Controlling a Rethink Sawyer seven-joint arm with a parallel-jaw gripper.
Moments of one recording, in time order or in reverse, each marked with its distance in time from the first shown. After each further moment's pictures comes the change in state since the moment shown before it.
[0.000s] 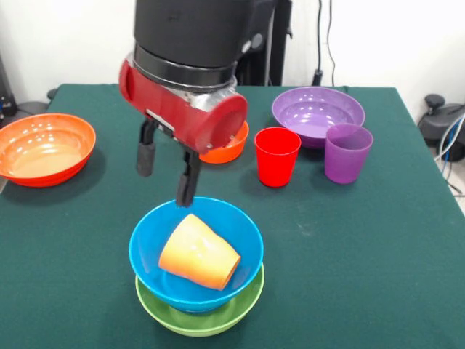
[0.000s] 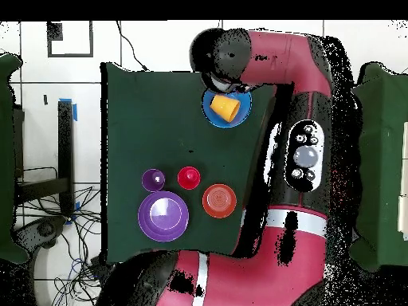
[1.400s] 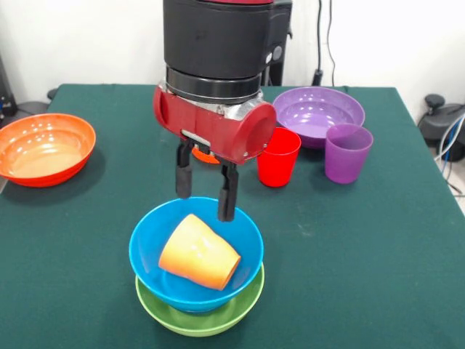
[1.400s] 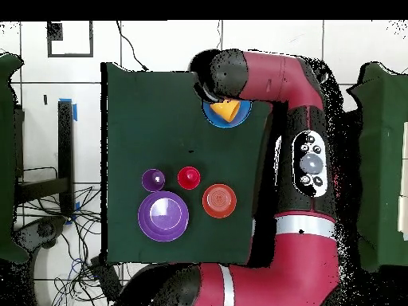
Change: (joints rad) arm -0.055 -0.065 0.131 0.205 0.001 -0.219 0.000
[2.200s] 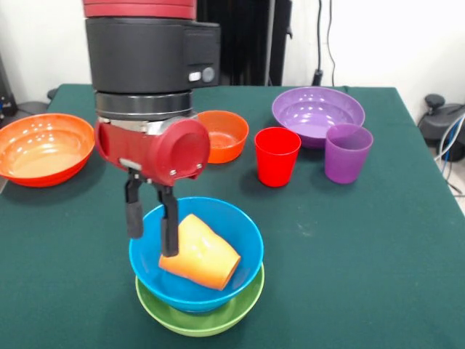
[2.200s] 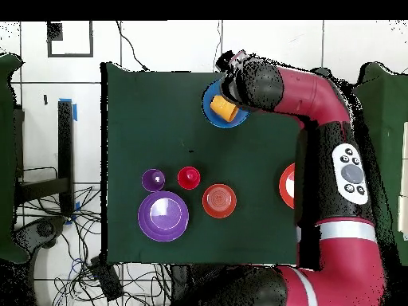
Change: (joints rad) arm -0.191 -0.008 0.180 0.125 -0.029 -0.268 0.000
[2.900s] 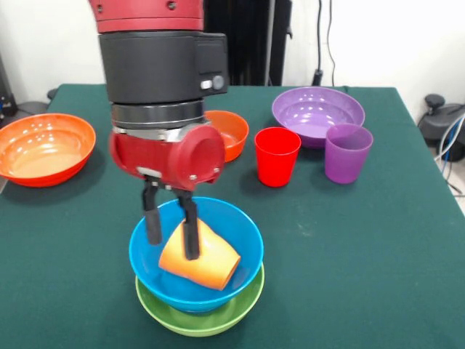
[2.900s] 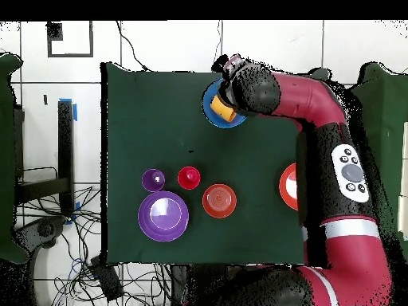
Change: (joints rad) arm -0.048 0.000 0.105 0.049 -0.074 -0.022 0.000
